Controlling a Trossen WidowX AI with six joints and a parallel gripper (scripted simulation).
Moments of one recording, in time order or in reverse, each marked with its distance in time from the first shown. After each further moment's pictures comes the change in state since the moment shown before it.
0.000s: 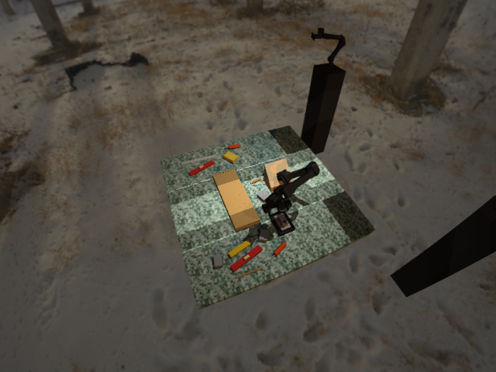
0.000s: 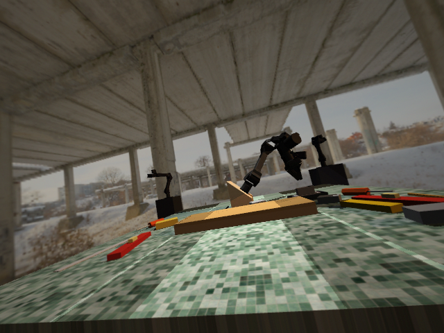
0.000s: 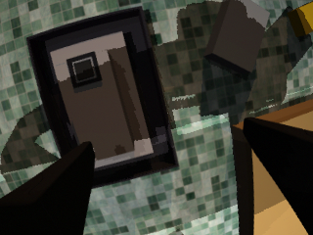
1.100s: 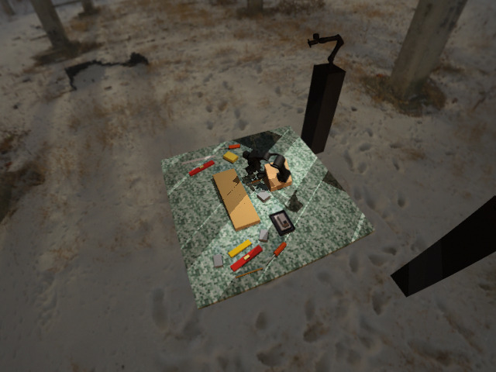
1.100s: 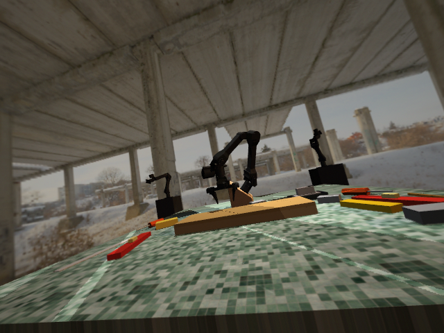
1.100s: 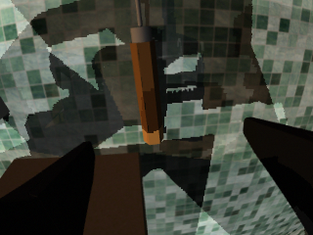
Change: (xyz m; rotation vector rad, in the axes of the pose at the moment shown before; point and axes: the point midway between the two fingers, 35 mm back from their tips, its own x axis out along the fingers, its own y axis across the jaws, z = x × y) arm -0.041 -0.003 -0.402 1.387 0.290 -0.081
